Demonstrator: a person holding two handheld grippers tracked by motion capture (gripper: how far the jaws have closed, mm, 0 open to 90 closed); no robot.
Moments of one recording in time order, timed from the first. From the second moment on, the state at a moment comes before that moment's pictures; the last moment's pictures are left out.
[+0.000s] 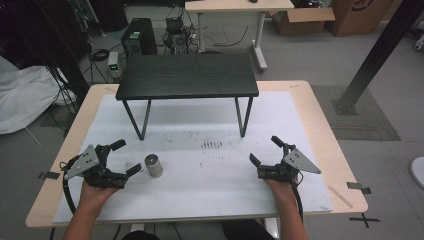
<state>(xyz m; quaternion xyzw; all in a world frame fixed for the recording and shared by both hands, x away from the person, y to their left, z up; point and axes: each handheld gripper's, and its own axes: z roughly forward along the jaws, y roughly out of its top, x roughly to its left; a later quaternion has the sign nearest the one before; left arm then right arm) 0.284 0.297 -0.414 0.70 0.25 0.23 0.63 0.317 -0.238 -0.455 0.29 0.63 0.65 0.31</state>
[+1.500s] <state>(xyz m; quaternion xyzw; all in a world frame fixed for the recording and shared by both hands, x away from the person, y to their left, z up) 0.298 0.272 -0.402 0.79 0.22 0.17 0.55 0.317 -0.238 -0.455 0.29 0.63 0.65 0.31</state>
